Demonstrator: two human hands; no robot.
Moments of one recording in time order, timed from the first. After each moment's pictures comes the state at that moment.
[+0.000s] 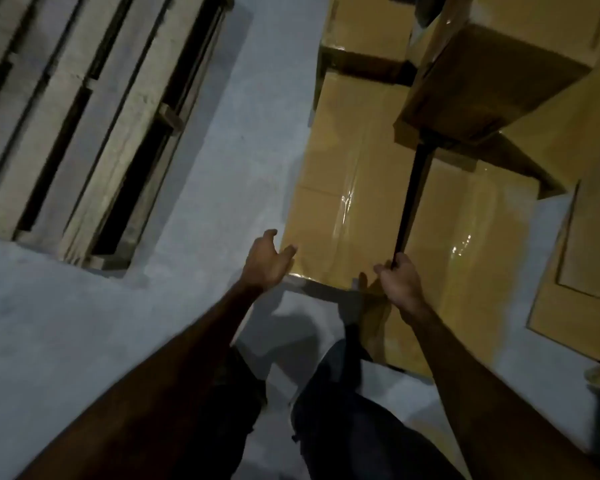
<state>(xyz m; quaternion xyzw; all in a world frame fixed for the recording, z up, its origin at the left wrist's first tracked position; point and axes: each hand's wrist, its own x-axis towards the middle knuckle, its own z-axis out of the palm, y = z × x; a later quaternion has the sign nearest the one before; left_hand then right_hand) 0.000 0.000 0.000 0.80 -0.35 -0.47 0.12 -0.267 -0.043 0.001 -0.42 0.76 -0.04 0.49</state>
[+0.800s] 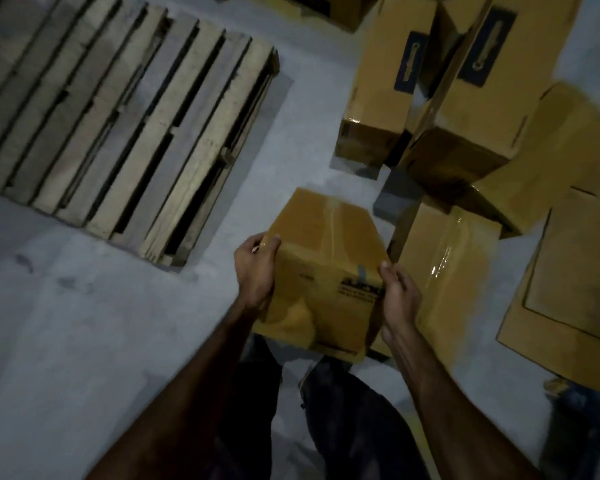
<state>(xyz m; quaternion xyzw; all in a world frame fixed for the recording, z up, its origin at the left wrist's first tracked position) 0.023 0.038 0.263 0.80 -0.13 -0.39 0.44 -0.215 -0.002 0.237 -0.24 0.74 -0.30 0.55</state>
